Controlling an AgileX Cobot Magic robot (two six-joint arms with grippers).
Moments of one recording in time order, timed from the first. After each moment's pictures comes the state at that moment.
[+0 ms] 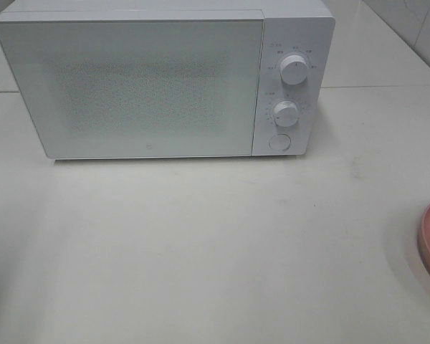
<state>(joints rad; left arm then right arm) 0.02 0.85 -0.65 -0.13 1.16 0.04 0.23 0.00 -0.50 -0.14 1.00 0.10</state>
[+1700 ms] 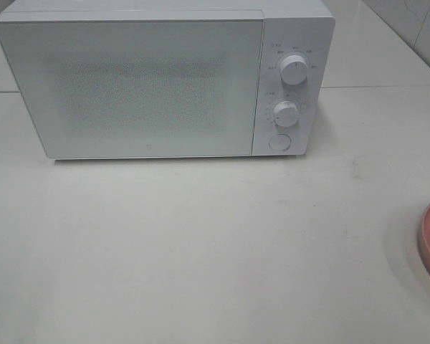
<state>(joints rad) 0.02 0.00 -0.52 -0.11 1.08 0.04 0.23 0.00 -0.50 -0.14 1.00 0.10</state>
